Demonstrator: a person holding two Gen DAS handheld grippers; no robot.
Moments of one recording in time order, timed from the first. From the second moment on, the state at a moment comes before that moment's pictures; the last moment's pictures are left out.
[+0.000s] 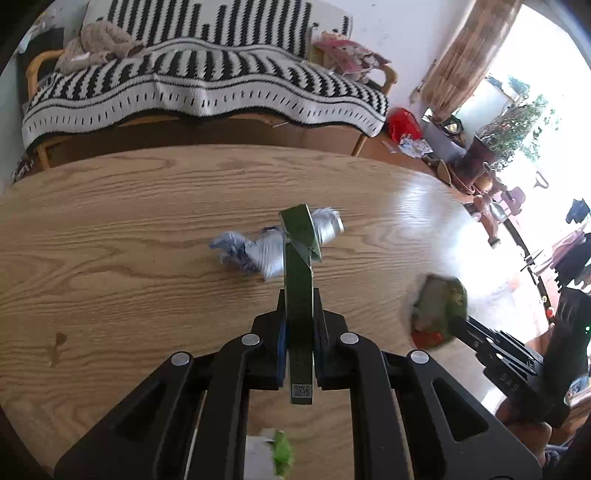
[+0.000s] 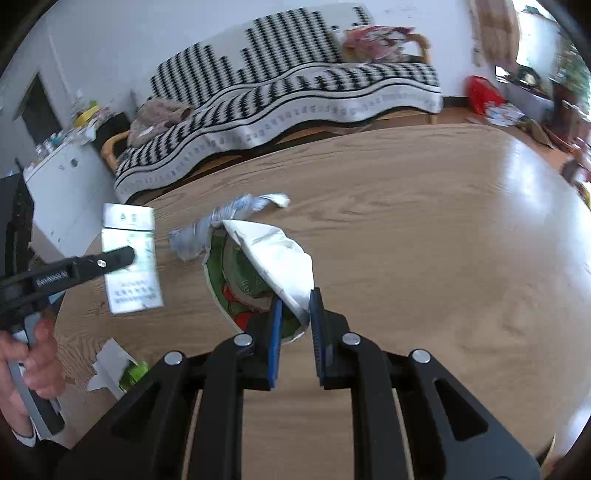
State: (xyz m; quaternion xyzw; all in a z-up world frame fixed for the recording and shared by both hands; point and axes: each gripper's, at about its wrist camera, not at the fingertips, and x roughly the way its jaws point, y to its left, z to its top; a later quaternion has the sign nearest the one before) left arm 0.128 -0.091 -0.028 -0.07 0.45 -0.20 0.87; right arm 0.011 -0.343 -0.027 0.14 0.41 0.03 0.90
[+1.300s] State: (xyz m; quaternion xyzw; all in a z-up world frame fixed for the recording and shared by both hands) left arm -0.110 -0.481 -0.140 0.14 0.51 -0.51 0.68; right arm -0.343 -0.593 -0.090 0.28 0.40 -0.29 0.82
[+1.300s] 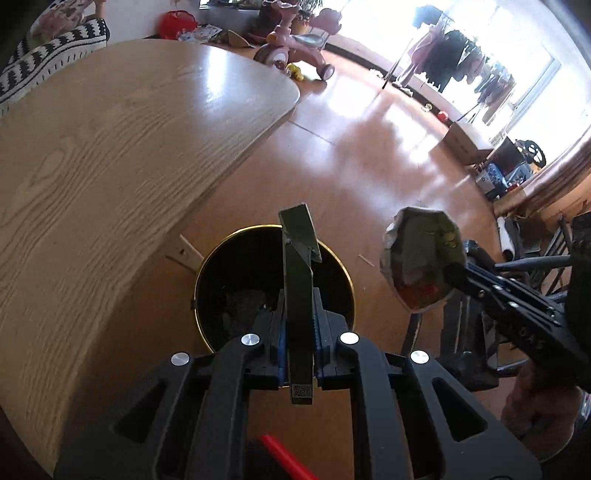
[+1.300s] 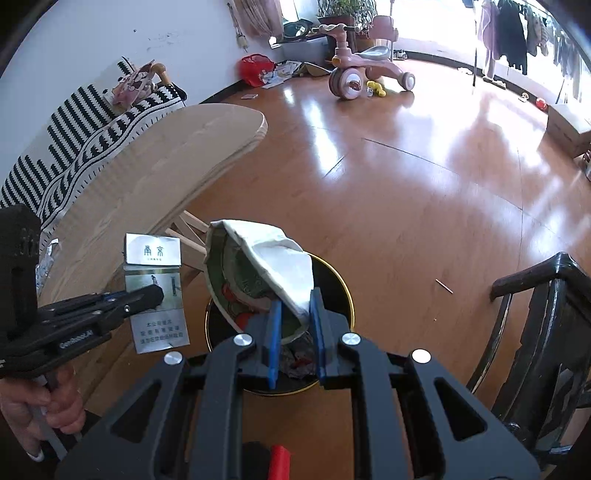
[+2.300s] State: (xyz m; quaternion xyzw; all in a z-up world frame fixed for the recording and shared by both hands) left arm -0.100 -0.449 -0.112 0.05 0.48 -0.50 0.72; right arm -0.316 -0.611 -0.110 0.30 0.41 -0.27 0.82
